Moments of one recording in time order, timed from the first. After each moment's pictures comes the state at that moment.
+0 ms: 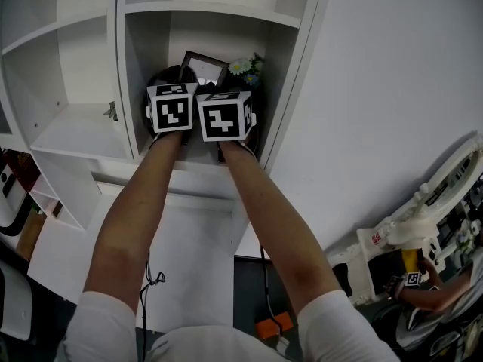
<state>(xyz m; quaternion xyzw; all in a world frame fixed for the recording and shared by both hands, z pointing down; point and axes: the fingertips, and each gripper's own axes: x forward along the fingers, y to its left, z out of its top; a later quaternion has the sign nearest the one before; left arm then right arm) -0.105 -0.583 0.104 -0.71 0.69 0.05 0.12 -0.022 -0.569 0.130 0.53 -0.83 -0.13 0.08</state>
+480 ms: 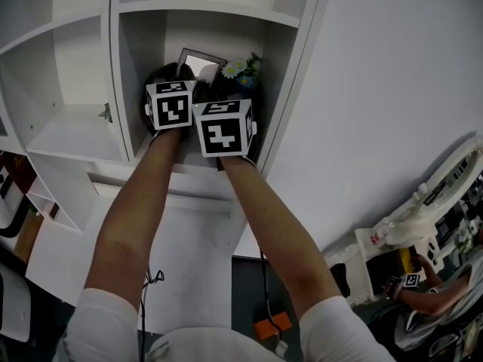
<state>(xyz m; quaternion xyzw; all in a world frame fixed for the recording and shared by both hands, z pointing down) -0.108 -0.600 0.101 -0.70 0.70 0.06 0.13 -0.023 -0.545 0.123 0.51 -0.84 -0.15 0.05</state>
